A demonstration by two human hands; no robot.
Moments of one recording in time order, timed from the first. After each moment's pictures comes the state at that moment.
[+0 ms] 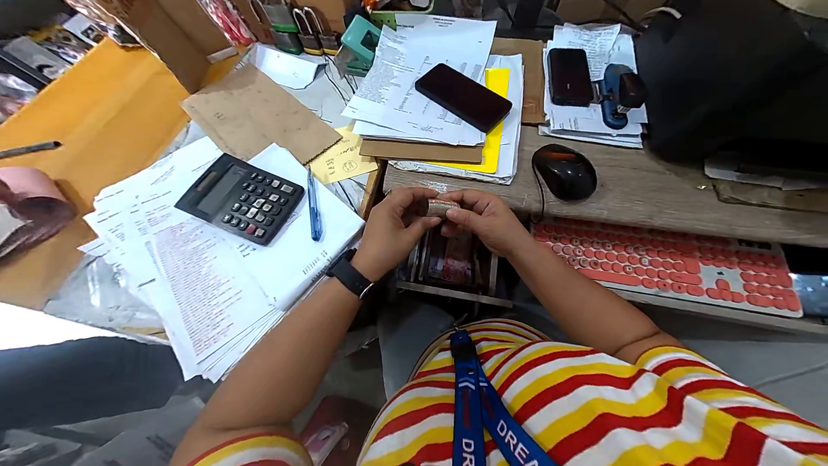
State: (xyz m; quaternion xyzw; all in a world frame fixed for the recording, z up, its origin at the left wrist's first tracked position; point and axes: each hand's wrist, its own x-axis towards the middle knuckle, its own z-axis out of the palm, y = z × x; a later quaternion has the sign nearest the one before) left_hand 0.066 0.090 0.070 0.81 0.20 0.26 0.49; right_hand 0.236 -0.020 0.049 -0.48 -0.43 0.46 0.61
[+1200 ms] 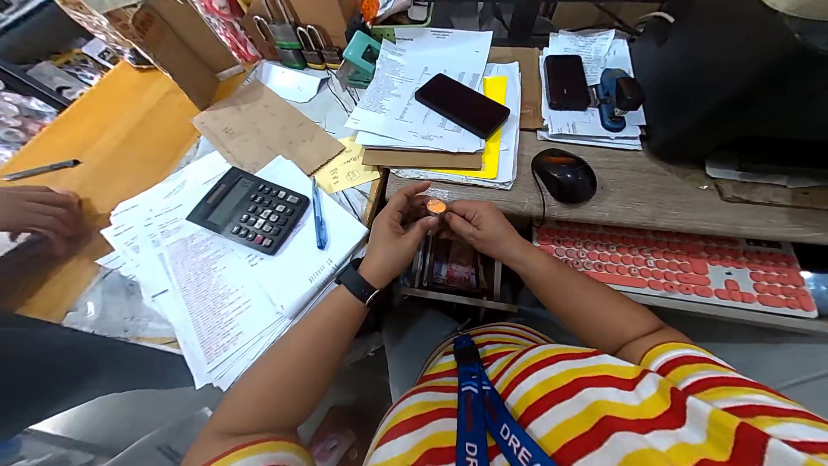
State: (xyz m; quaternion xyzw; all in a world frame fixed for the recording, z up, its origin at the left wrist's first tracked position) left_hand 0.069 0.088 0.067 0.78 0.18 0.29 0.53; right_hand 0.236 -0.013 0.054 -0.60 -0.59 0.27 0.46
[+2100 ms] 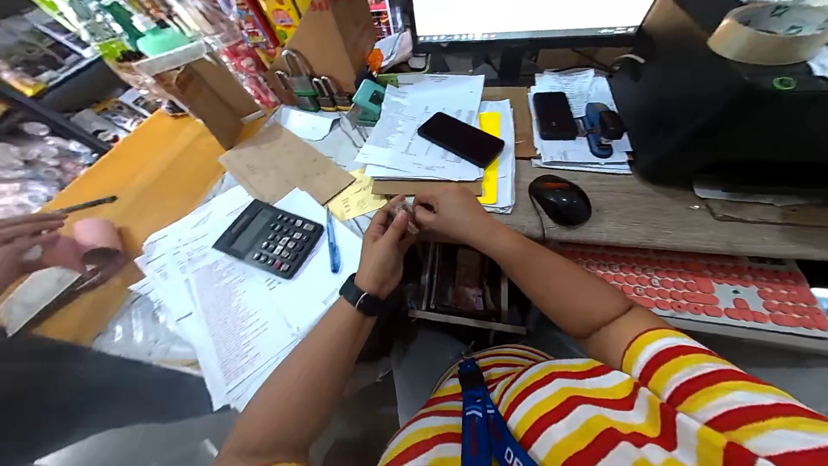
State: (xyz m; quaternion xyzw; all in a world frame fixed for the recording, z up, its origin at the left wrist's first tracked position) left_hand 0.073 0.095 0.085 0.53 0.30 0.36 0.71; right_hand 0.226 0.047 0.120 -0.67 -0.66 0.17 0.30
